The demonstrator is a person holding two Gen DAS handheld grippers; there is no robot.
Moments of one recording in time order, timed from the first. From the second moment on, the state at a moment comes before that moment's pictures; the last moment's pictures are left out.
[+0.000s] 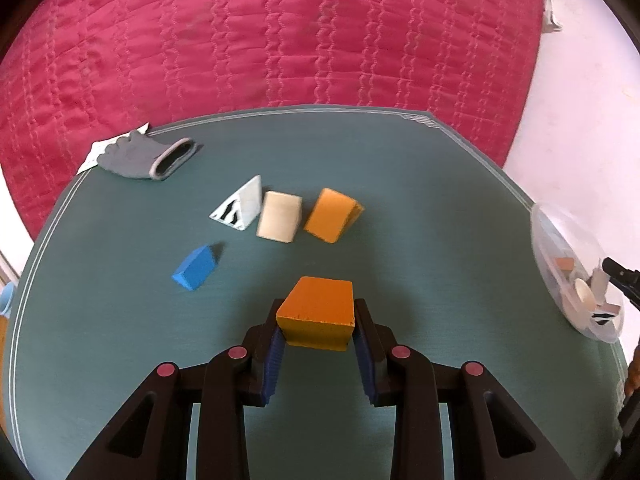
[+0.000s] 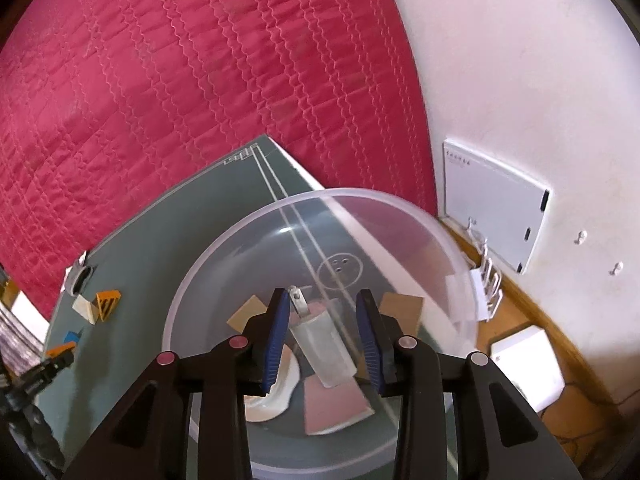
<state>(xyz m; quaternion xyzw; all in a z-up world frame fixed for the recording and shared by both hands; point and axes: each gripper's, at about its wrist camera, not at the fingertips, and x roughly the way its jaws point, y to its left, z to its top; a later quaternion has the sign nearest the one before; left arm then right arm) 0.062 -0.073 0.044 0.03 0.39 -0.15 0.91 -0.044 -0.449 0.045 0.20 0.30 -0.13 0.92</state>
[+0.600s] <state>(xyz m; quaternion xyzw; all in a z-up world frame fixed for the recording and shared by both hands) 0.044 -0.167 0.064 0.06 0.38 -0.22 0.89 -0.070 -0.459 0.049 0.17 0.25 -0.15 0.94</state>
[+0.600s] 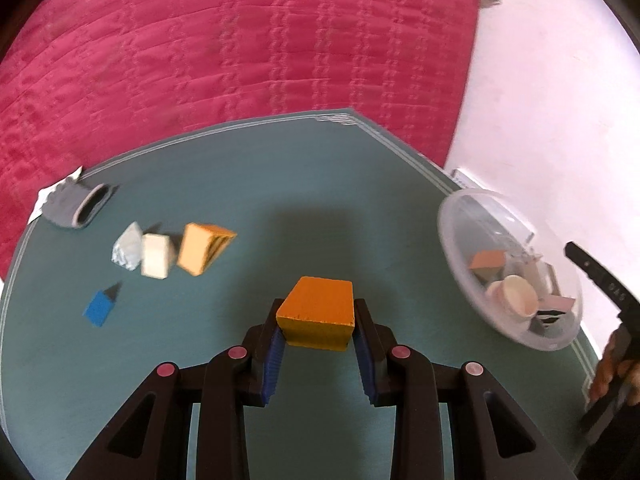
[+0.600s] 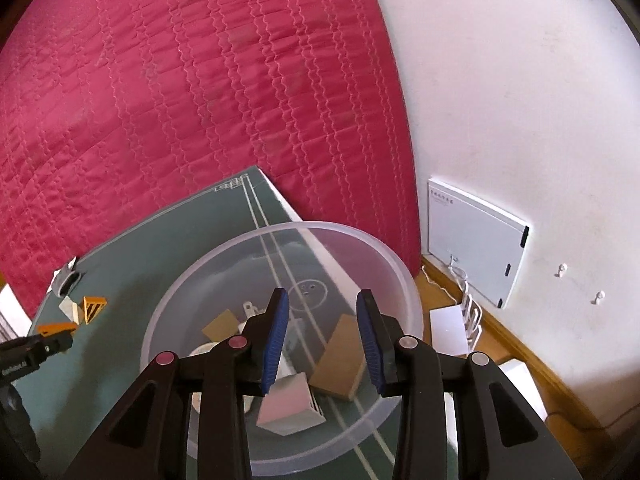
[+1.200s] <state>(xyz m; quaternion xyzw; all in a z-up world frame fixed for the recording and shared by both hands) 0.037 -0.269 0.064 0.10 0.38 -0.31 0.87 -0.079 -0.455 0.050 0.17 0.23 -0.13 0.95</state>
